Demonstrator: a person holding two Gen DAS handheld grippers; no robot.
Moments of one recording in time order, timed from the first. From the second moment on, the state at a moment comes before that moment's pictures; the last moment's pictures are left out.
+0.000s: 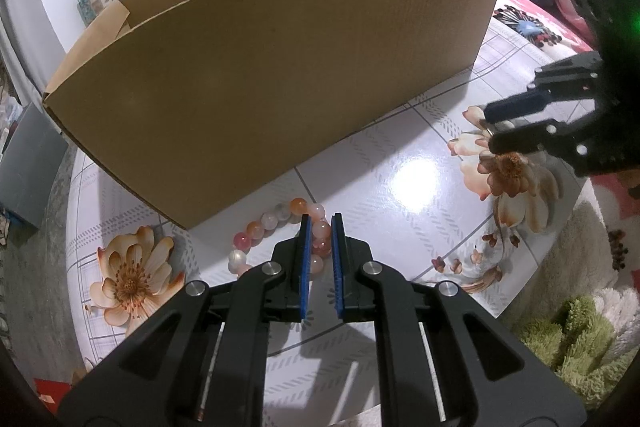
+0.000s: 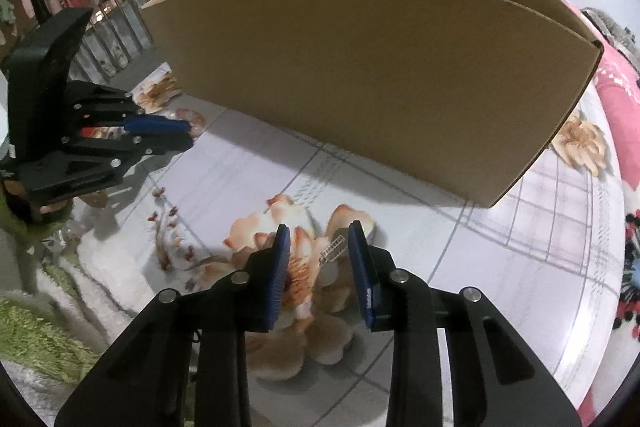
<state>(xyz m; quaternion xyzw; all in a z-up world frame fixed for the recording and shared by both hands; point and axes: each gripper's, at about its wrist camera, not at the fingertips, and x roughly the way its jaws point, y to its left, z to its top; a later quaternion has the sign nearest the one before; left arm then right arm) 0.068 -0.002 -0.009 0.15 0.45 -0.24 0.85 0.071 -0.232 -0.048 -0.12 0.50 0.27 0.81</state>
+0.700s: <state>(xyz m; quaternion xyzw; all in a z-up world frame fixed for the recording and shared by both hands) 0.067 -0.001 -0.010 0.15 0.45 -0.24 0.85 0.066 -0.220 -0.050 -0.15 0.50 0.20 0.83</state>
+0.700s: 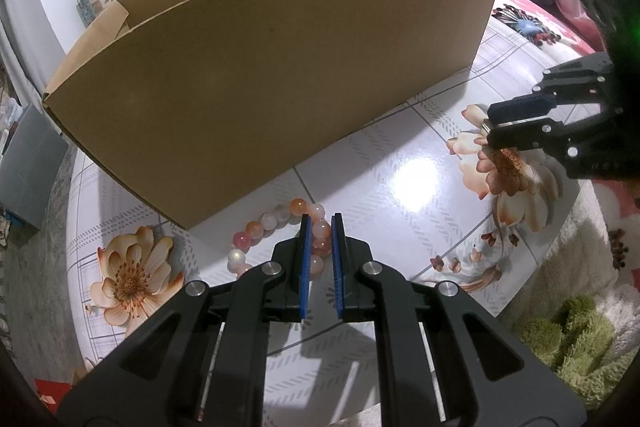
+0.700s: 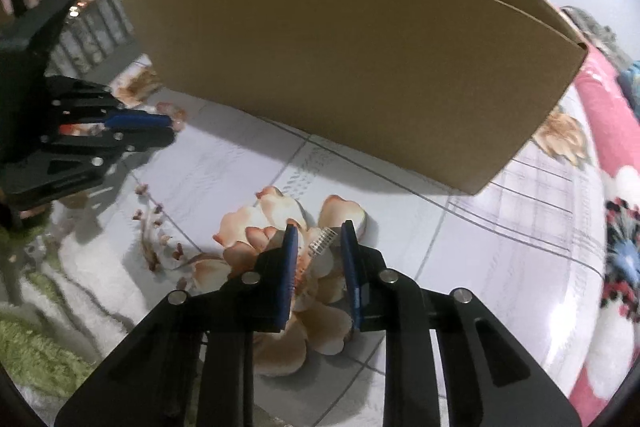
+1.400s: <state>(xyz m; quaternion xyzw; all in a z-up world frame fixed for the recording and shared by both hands) 0.065 -0.003 -0.010 0.15 0.45 -0.24 0.85 0.064 -0.231 -0.046 -0.07 0.51 0.17 0.84</state>
